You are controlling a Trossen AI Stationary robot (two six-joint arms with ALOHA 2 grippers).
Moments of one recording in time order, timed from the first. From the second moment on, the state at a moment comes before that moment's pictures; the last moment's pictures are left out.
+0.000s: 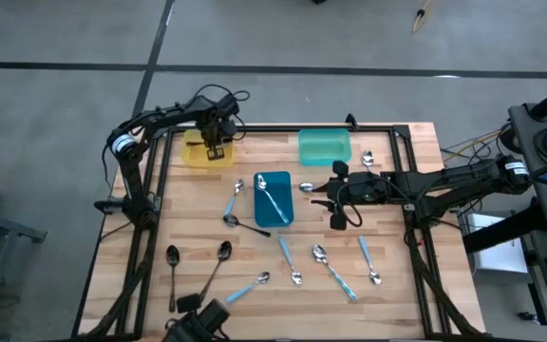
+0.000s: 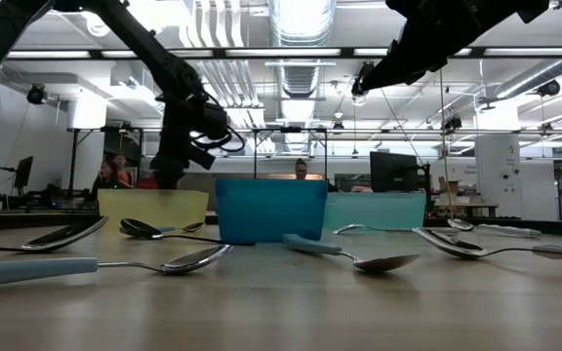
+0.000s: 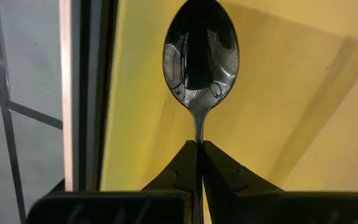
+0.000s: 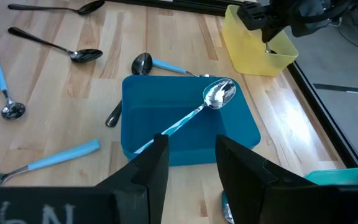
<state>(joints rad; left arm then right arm) 0.83 1.89 1.35 -0.96 -0.24 0.57 0.05 1.15 0.77 -0.15 0.19 -0.08</state>
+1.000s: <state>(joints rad) 0.83 1.89 1.28 -0.92 -0.25 0.56 0.05 1.15 0.77 -0.15 0.19 -0.08</state>
